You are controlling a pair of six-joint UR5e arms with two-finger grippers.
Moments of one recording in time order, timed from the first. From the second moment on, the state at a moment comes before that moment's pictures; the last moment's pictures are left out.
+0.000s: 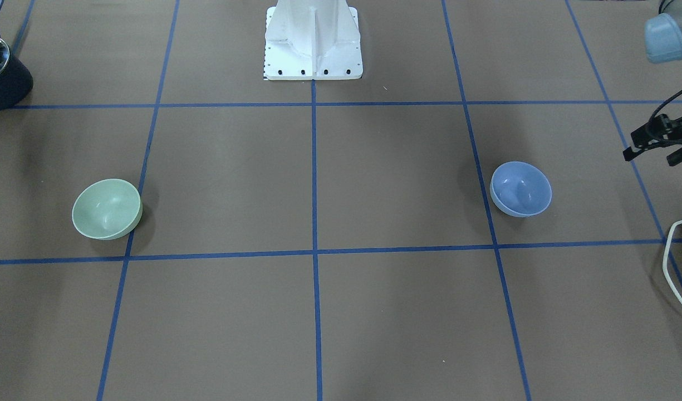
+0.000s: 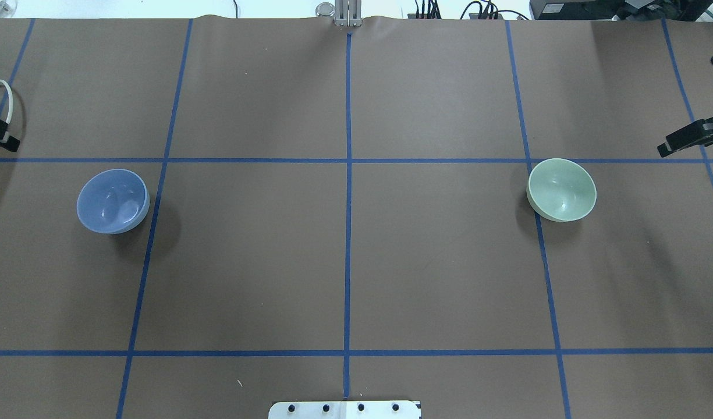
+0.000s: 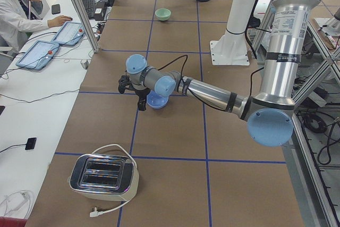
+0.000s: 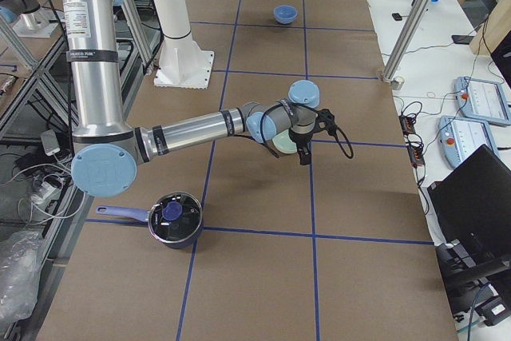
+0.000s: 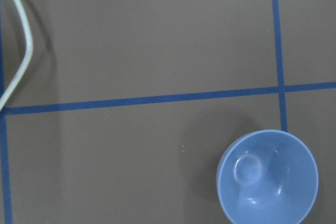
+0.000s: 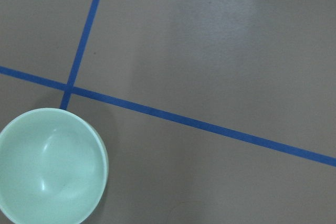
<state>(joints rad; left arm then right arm) -1.21 -1.68 -1.70 -1.83 -2.41 -0.52 1.19 -1.50 1.76 -1.31 2.32 0.32</state>
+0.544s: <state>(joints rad) -1.06 -1.68 -1.56 -2.14 -2.35 -0.74 1.15 -1.50 1.74 -1.27 2.39 0.33</state>
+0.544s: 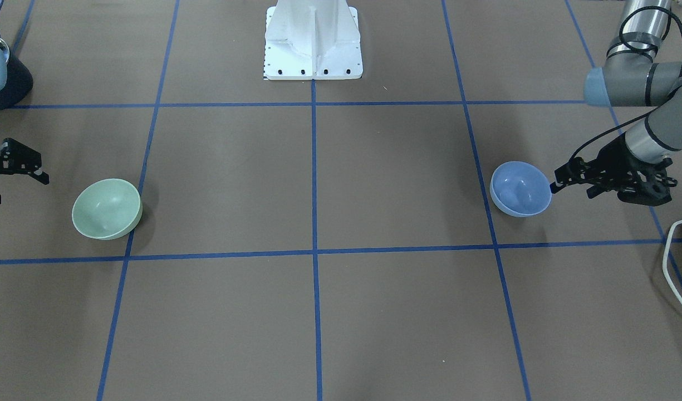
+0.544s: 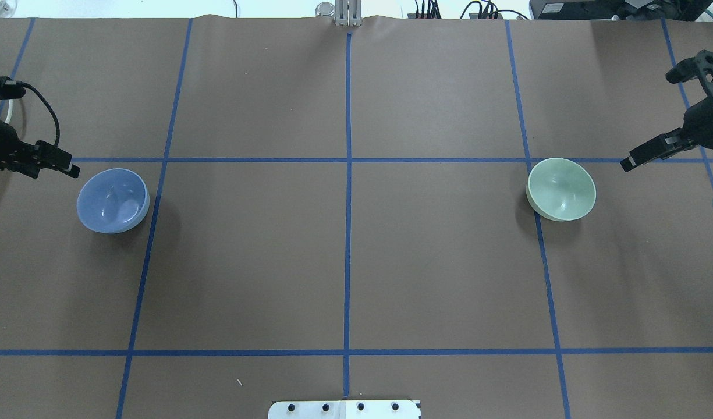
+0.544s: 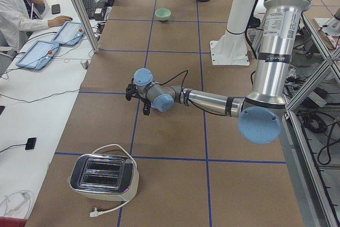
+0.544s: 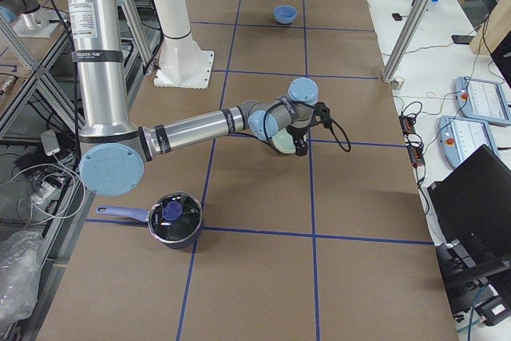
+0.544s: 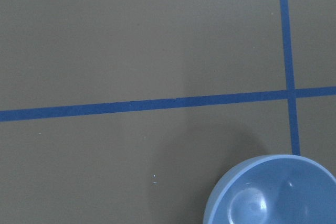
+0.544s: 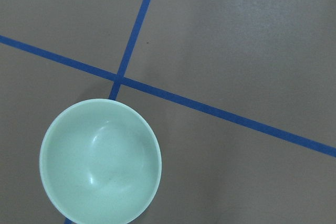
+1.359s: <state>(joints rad) -1.01 -1.68 -1.54 -2.17 -2.35 -0.76 1.05 -1.48 1.53 -1.01 2.39 0.38</state>
